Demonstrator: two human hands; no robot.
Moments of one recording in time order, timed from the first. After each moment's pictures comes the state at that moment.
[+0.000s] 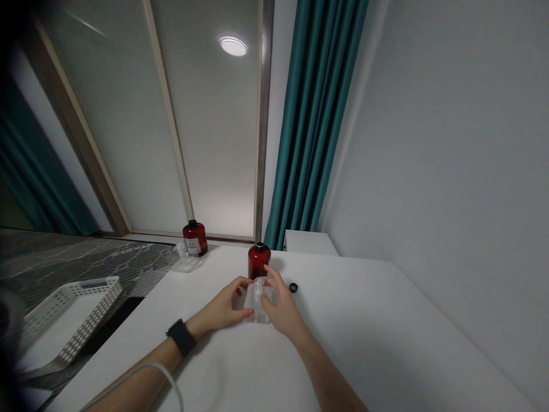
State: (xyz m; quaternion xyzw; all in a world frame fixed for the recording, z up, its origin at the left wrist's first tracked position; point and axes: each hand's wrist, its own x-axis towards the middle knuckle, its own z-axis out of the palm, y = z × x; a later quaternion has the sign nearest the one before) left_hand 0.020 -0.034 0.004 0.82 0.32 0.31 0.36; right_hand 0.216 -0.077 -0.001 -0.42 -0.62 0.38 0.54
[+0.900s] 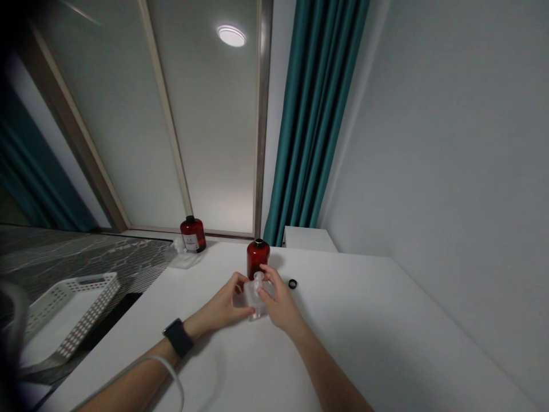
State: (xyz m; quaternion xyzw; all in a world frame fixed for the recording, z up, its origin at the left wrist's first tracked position) left_hand 0.025 -0.040 0.001 0.79 0.36 0.32 0.37; right_hand 0.217 -0.068 -0.013 -0.42 -0.62 0.38 0.54
